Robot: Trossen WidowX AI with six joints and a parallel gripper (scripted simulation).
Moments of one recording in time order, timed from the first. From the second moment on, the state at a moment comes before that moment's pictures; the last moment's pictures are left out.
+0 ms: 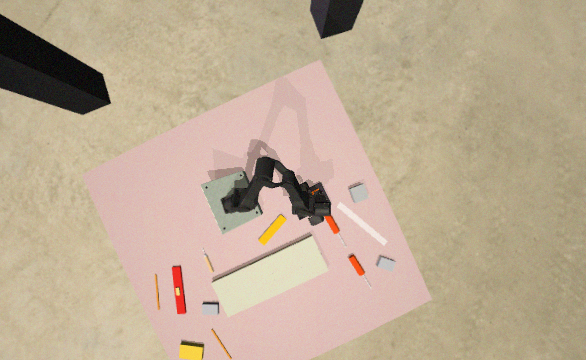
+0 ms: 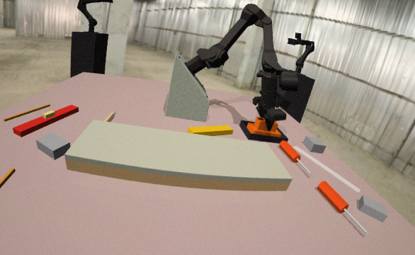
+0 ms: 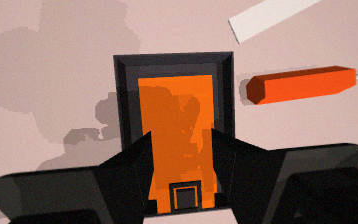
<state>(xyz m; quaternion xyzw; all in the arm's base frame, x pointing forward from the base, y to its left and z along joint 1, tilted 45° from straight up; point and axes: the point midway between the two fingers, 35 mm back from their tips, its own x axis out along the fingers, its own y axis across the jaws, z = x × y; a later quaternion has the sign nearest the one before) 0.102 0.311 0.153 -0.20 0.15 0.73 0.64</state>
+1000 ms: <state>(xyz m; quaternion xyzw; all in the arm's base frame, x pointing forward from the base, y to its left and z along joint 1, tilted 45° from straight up) 0.188 0.243 0.175 -0.19 0.26 0.65 0.69</state>
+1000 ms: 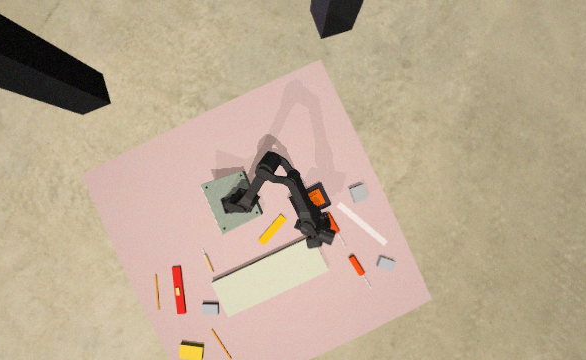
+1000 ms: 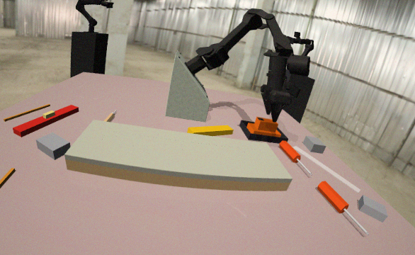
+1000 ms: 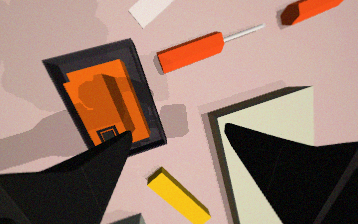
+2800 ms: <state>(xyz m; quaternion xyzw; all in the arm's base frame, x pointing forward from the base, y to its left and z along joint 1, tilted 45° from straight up) 0.237 -0.092 -0.230 0.22 0.69 0.30 0.62</state>
